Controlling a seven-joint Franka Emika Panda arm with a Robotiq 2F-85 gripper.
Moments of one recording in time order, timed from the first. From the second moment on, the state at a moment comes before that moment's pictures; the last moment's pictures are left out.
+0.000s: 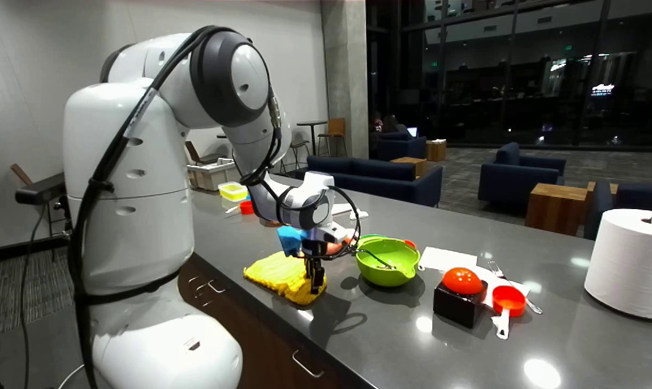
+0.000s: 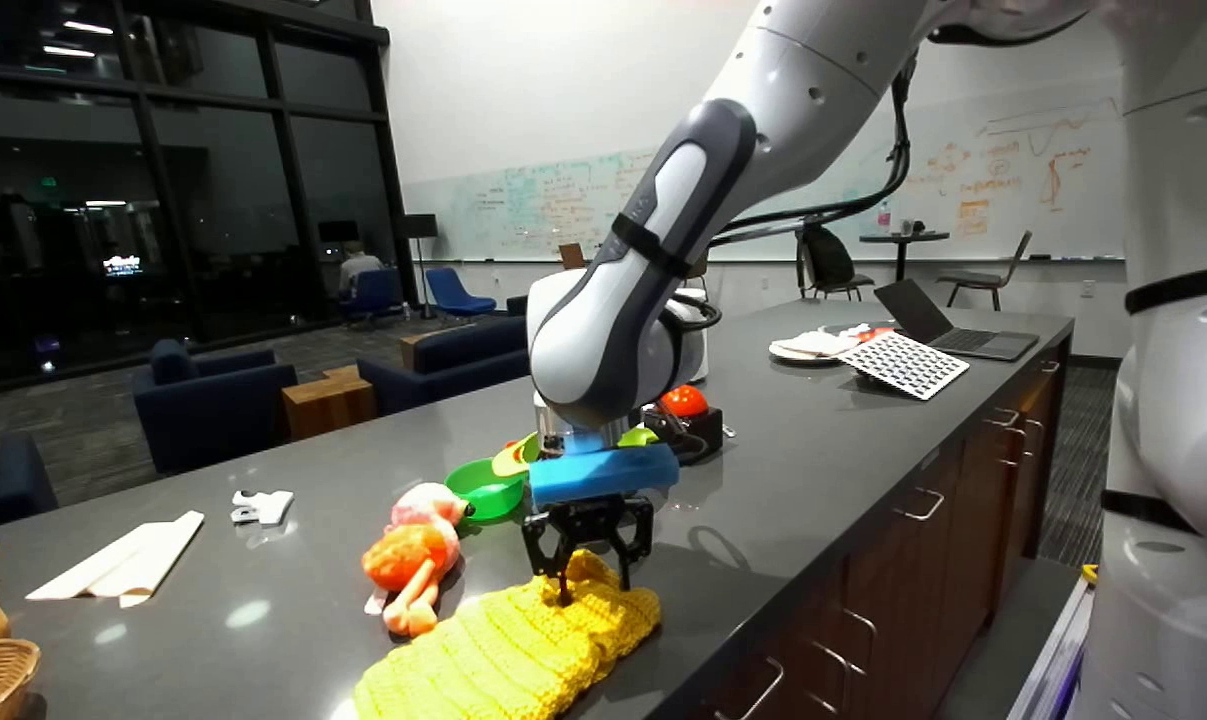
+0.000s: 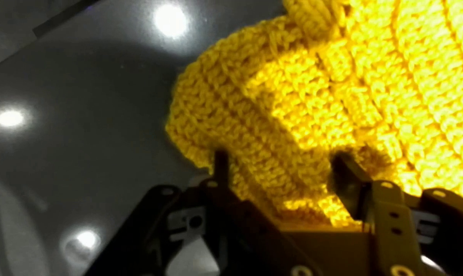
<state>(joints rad) 0.20 0.13 0.19 -2.42 0.15 2.48 0.77</state>
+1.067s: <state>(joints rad) 0.20 0.06 0.17 -2.42 0.06 2.39 0.75</state>
